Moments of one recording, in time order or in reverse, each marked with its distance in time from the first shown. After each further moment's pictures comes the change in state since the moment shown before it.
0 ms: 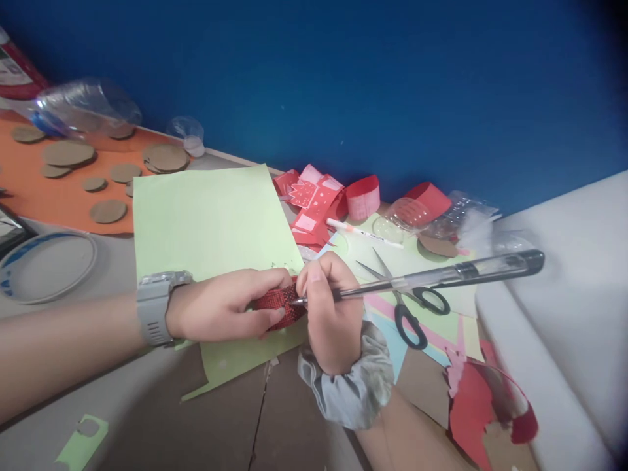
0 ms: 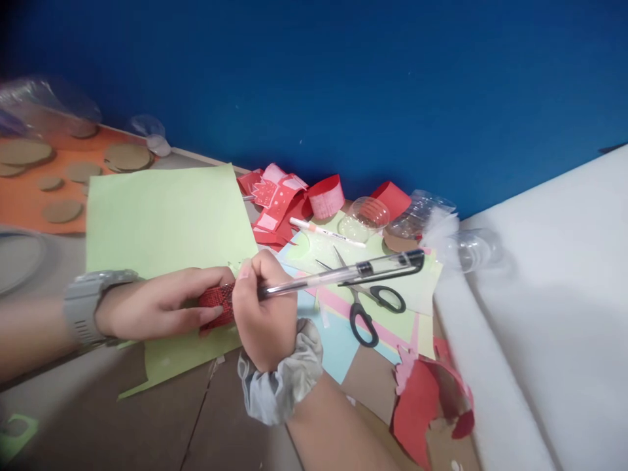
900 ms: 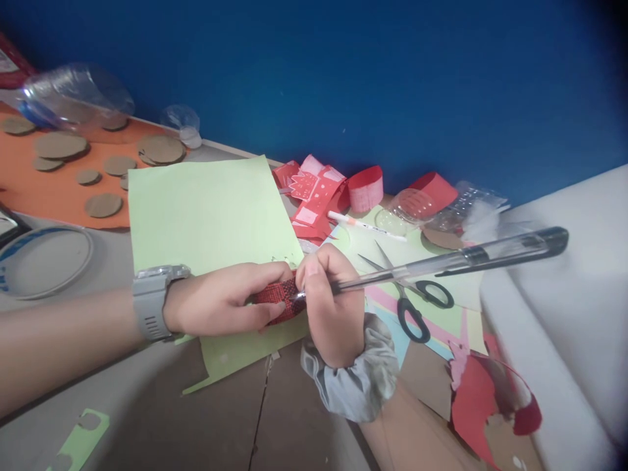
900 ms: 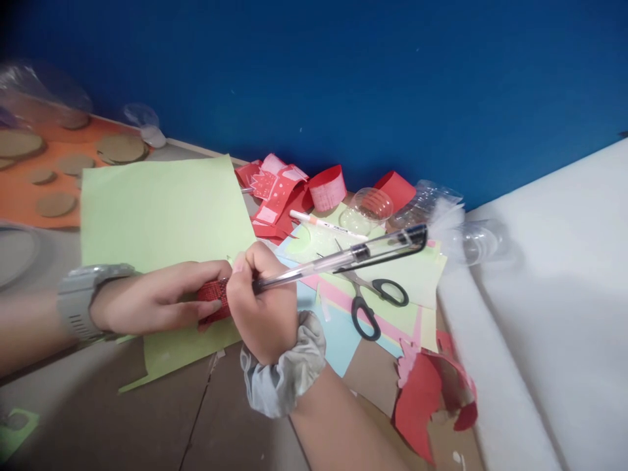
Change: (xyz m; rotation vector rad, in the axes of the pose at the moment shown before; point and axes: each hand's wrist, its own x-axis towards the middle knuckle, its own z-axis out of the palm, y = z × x) left_hand -0.001 -0.001 0.000 -0.003 -0.012 -0.011; right_hand 0.002 -0.004 -0.001 -0.035 -0.058 0.006
